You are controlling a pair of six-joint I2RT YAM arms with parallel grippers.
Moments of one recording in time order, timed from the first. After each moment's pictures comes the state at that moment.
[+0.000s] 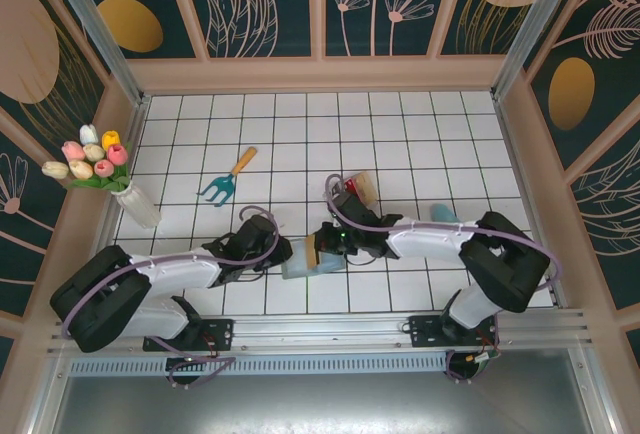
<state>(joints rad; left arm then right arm) -0.79 1.33 0.37 0.11 0.06 -1.05 0.90 1.51 0.68 -0.04 -0.23 0.94</state>
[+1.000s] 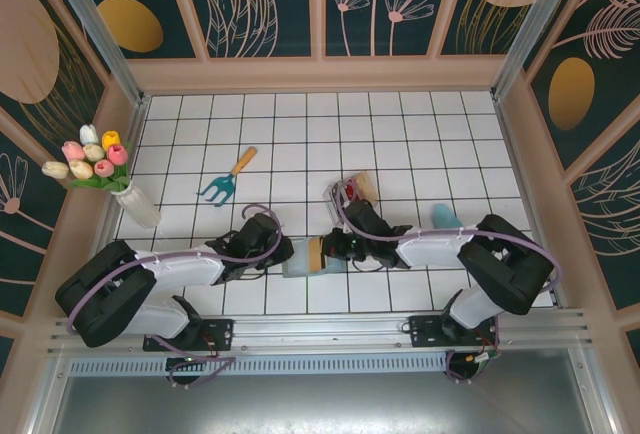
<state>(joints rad) -0.79 1.35 0.38 0.11 0.05 -1.04 0.89 1.52 0.55 0.17 -0.28 0.97</state>
